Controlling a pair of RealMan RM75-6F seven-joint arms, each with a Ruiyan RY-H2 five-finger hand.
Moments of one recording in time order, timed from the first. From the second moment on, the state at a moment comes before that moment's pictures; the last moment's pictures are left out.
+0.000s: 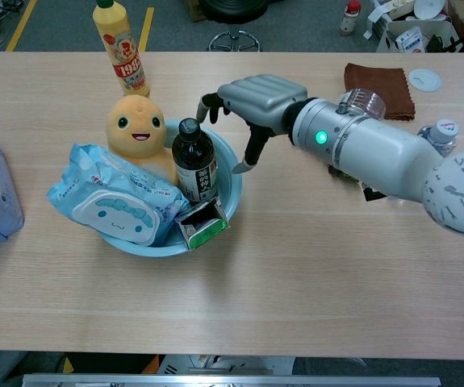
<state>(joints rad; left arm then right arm) -0.08 -0.96 0.02 -1.79 1.57 1.46 0.08 1.01 -1.55 0.19 -1.76 -0.72 0.91 -0.68</state>
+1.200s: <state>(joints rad) -0.07 -0.95 0.02 -1.78 1.56 1.47 0.05 1.10 -1.72 0.20 -1.57 -0.68 0.90 -0.58</state>
